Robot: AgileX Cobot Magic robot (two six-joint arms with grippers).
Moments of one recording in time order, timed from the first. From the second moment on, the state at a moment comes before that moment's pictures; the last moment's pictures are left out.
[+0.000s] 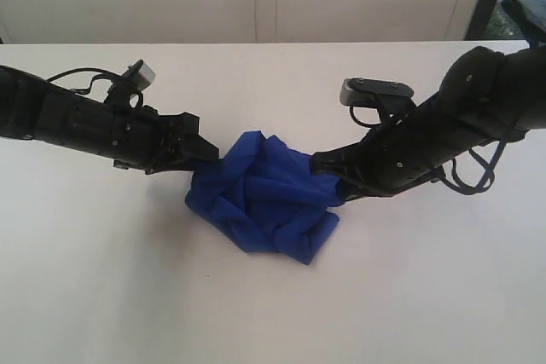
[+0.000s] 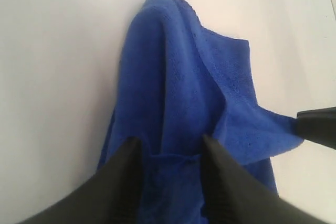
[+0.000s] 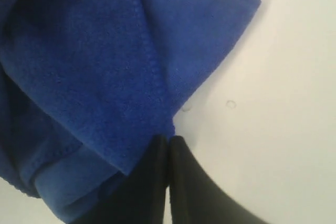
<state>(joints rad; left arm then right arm) -0.26 1.90 -1.01 -1.46 0.72 1.14 0.22 1.75 -0.95 0.62 0.47 -0.33</state>
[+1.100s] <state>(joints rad) -0.26 1.51 -1.01 -1.03 0.93 0.96 0.22 1.36 -0.91 0.32 0.50 -0.22</state>
